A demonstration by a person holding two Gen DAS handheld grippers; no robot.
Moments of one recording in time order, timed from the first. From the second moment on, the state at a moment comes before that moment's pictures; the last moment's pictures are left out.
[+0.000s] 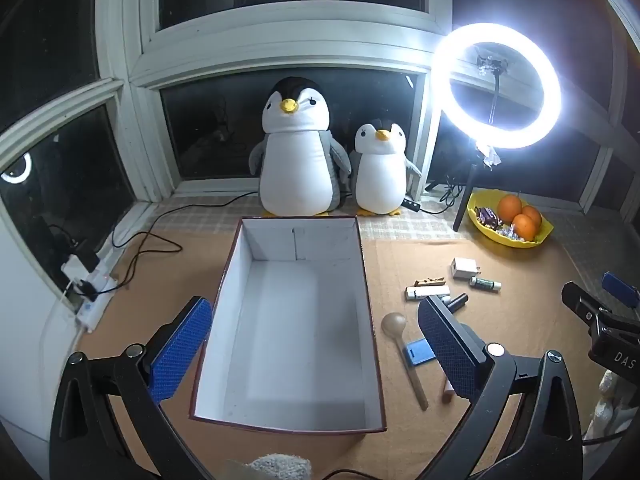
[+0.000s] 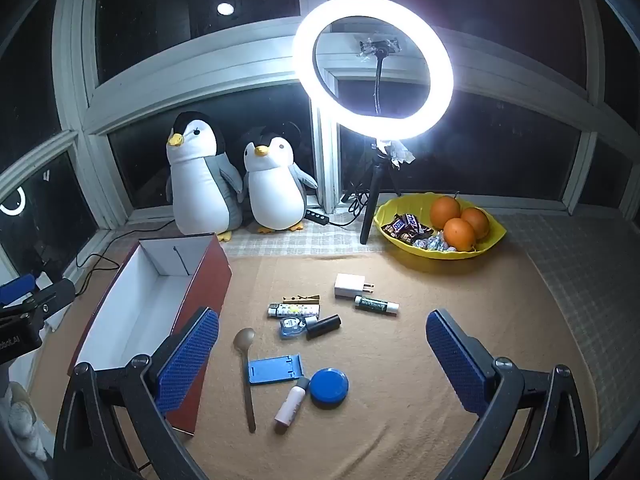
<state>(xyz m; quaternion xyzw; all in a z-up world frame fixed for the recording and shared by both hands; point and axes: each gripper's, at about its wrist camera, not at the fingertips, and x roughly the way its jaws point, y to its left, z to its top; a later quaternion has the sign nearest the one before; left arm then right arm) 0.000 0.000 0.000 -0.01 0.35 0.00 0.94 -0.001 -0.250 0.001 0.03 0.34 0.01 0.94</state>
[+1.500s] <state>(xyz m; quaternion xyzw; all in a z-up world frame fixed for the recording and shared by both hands) -0.002 0.001 -0.003 0.00 0.34 0.00 0.94 -0.008 -0.242 0.004 0.02 0.34 0.00 0.94</state>
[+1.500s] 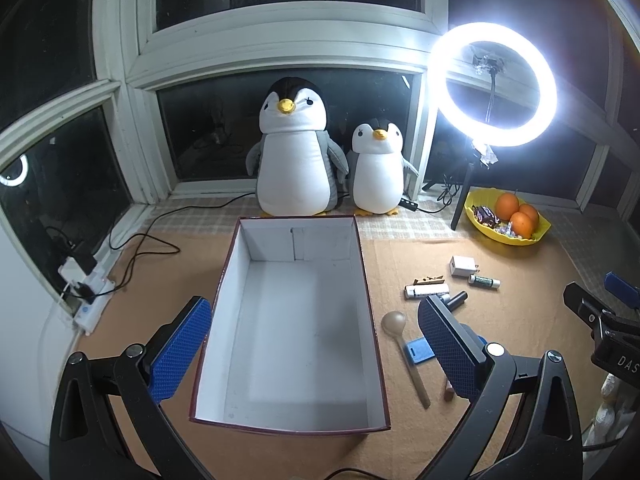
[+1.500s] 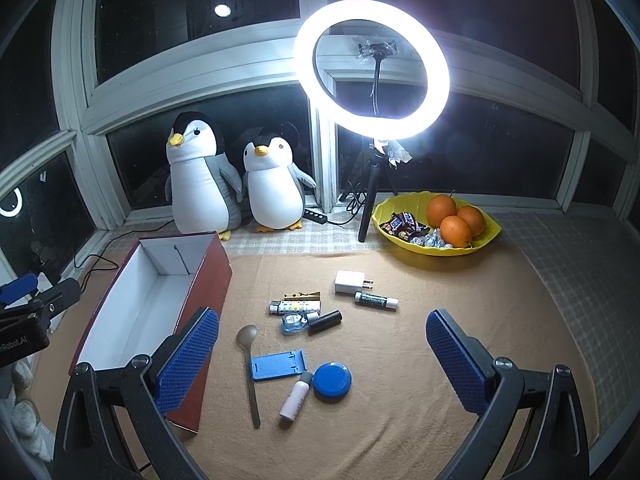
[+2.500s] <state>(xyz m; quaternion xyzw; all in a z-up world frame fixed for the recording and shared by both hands) 0.003 0.008 -0.013 0.00 0.36 0.01 0.93 0.004 -0.241 -0.007 0.03 0.35 0.01 0.94</state>
